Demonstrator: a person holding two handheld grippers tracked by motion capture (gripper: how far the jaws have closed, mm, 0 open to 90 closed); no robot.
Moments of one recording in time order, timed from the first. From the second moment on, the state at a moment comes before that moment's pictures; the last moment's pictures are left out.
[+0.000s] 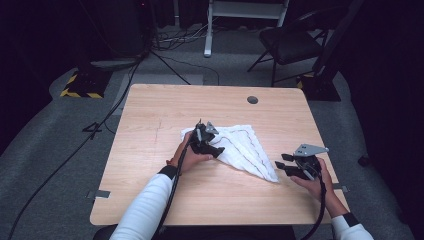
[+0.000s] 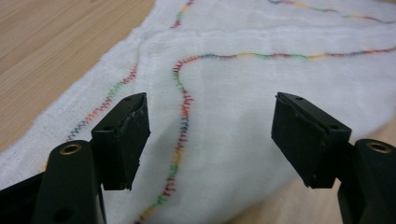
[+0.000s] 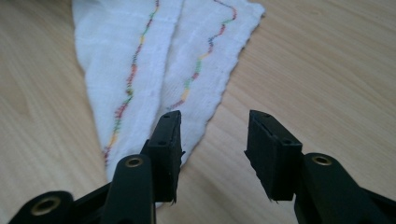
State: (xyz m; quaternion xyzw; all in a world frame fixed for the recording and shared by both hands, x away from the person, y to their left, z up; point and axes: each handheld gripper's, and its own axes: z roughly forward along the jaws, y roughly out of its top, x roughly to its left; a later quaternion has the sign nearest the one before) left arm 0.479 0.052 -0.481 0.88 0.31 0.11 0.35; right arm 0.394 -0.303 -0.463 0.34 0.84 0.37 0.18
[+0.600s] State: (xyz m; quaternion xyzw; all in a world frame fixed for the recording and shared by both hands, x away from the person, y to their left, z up) left arm 0.465 0.073 -0.470 0.89 0.26 0.11 0.36; right arm 0.452 -0.257 -0.485 0.31 0.87 0.35 0.16
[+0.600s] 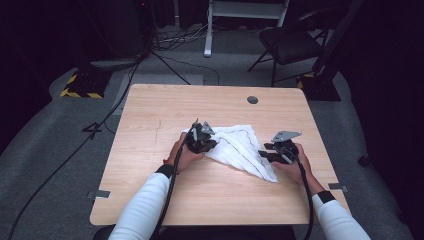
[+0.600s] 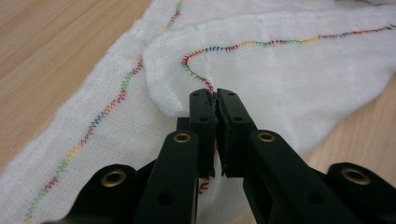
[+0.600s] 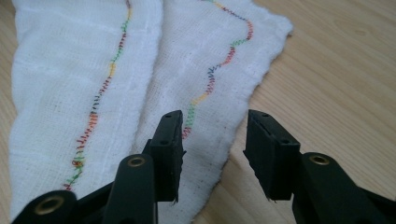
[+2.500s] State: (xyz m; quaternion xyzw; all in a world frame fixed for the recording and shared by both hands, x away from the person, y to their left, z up) left arm 0.432 0.079 -0.477 0.91 0.26 0.06 0.32; right arm 0.366 -0.267 -0.476 0.23 0.90 0.36 0.11
